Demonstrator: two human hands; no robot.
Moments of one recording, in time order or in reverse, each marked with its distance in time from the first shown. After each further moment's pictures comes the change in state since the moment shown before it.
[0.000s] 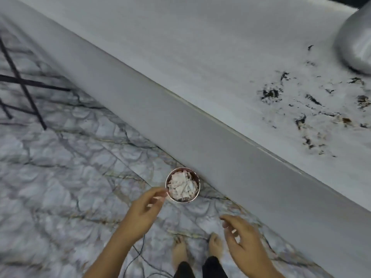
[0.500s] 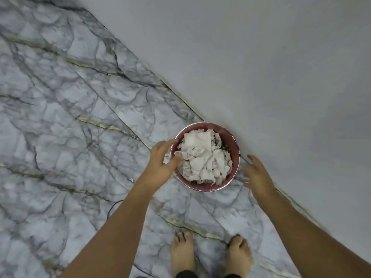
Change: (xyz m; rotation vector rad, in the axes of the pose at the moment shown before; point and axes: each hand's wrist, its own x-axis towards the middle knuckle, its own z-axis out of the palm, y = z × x) left_hand 0.306 -0.398 0.118 -0.125 0.140 -0.183; right_hand 0.326 0.300 0.271 0.359 -0.059 0.602
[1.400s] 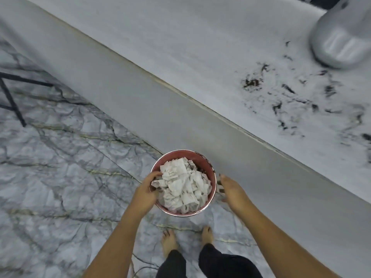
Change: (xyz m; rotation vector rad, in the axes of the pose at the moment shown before) left_hand -0.326 0.322 -0.080 -0.025 -0.119 0.068; right_hand -0.445 -0.197 -0.176 -0.061 0.004 -0.102
